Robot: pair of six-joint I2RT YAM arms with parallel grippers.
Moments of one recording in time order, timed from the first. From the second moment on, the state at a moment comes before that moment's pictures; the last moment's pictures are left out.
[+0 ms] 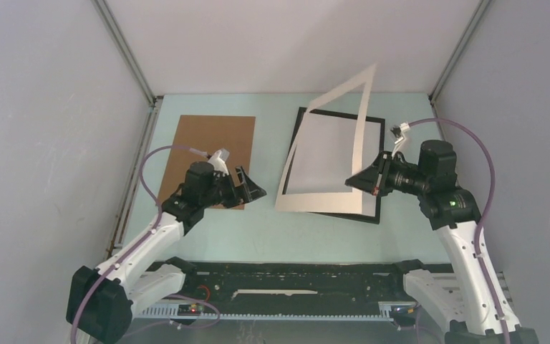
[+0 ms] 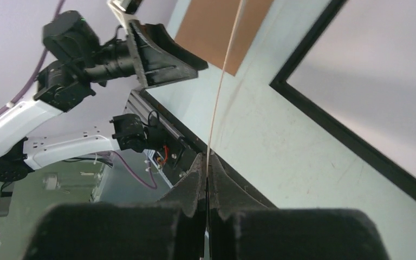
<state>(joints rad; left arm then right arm) -0.41 0.97 0.58 -0.18 0.36 -0.71 0.15 0.85 1.01 -0.62 -0.78 0.48</state>
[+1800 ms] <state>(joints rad) -0.45 0.60 0.75 -0.54 -0.12 -0.63 0.71 2.08 1.16 0.49 -0.54 1.17</state>
